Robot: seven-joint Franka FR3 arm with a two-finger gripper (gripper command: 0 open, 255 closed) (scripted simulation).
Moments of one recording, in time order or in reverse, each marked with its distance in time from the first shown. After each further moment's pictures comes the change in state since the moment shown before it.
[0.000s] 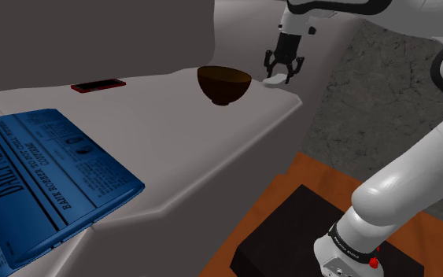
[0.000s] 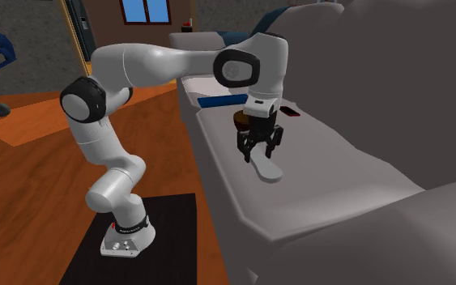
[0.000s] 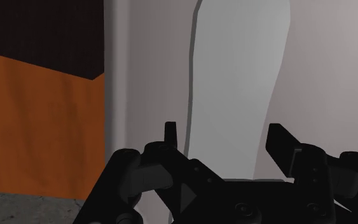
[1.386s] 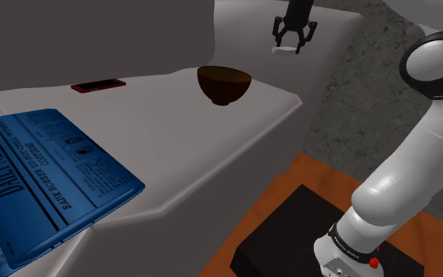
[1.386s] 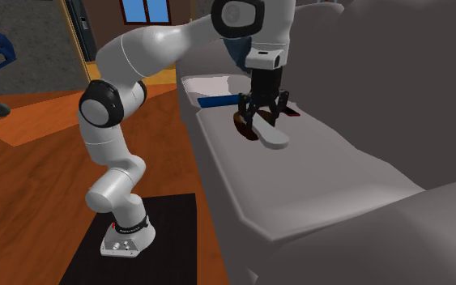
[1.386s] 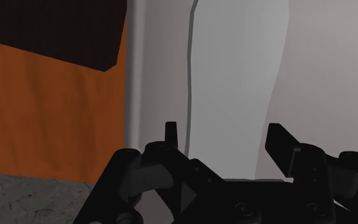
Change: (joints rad) arm 0.003 0.152 0.006 0.481 -0.013 -0.330 0.003
